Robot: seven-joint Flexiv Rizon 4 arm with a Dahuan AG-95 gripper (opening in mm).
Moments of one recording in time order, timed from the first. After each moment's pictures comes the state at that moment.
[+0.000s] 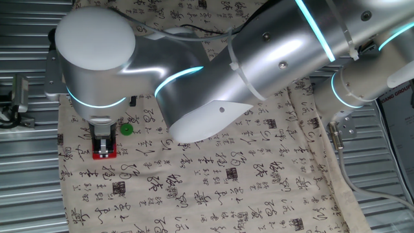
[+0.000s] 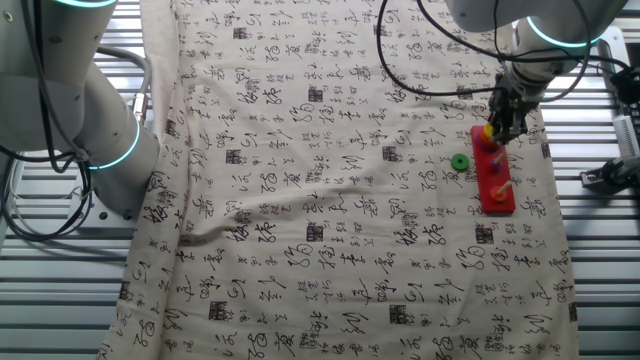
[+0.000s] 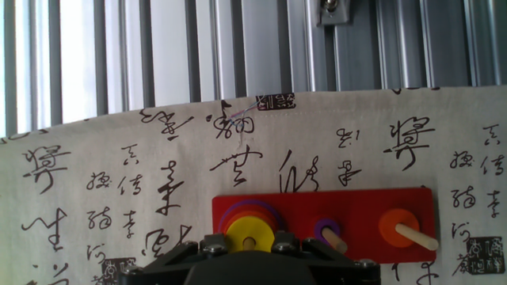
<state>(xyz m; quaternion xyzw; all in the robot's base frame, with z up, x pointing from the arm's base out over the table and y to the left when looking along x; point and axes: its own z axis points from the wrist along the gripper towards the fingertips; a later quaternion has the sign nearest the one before) 0.685 0.074 0.051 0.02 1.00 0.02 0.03</state>
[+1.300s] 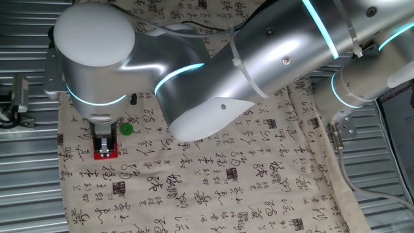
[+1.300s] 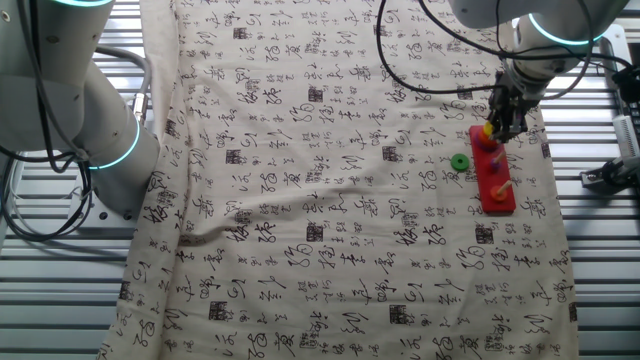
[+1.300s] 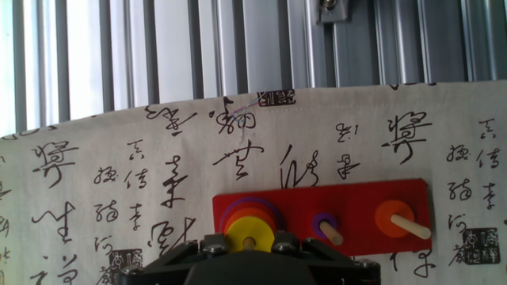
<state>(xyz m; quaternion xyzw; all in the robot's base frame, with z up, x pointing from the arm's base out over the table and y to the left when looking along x) 0.683 0.074 0.056 0.02 1.00 0.02 0.02</state>
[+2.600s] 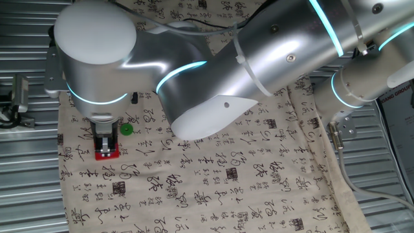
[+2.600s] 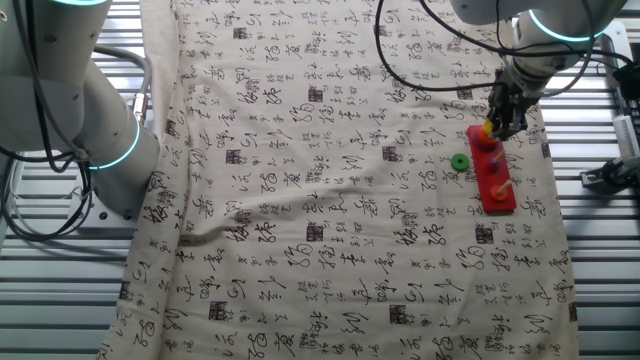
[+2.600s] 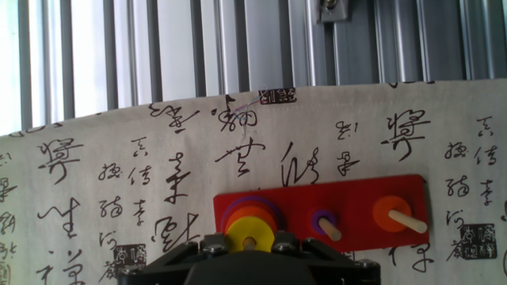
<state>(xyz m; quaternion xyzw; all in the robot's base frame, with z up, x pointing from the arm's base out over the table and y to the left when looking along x) 0.680 0.076 0.063 0.02 1.00 0.02 0.02</state>
